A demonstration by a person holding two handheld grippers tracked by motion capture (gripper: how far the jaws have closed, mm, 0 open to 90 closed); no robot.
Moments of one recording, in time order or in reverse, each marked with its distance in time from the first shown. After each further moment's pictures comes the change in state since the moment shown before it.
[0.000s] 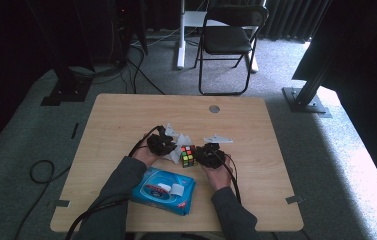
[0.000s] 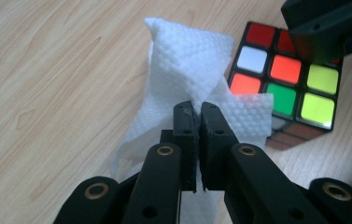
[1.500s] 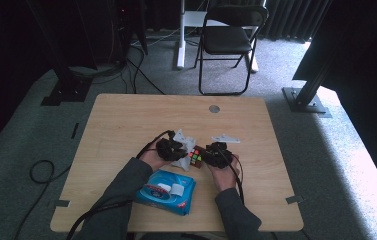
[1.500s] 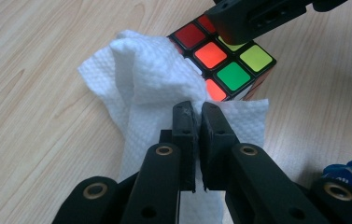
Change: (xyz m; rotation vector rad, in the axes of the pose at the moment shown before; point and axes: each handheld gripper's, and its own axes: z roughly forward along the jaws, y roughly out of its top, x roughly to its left) left arm -0.027 0.012 0.005 -0.016 -0.156 0.105; right arm -0.010 0.001 -0.019 -0.005 -0.110 0.055
